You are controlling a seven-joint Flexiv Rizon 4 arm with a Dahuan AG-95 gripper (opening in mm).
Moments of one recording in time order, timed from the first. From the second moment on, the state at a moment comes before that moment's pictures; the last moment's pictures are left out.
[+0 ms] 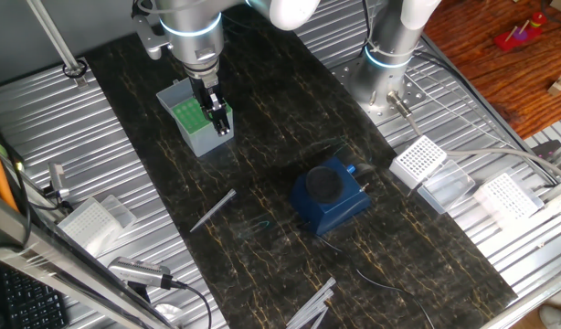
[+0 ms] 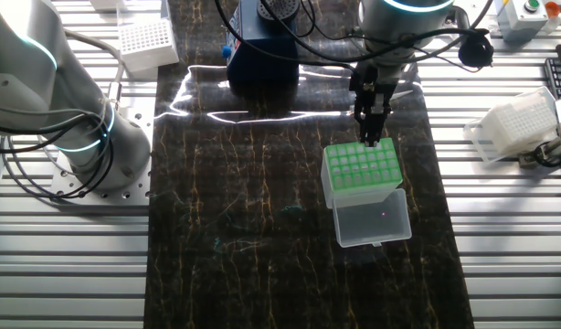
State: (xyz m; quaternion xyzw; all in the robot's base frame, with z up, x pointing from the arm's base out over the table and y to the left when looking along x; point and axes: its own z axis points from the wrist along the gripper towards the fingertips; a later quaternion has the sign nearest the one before) arm 0.500 0.000 0.170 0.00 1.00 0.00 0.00
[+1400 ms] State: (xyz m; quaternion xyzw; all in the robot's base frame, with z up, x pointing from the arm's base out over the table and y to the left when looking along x) arm 0.504 0.002 0.169 0.02 1.00 0.01 -0.04
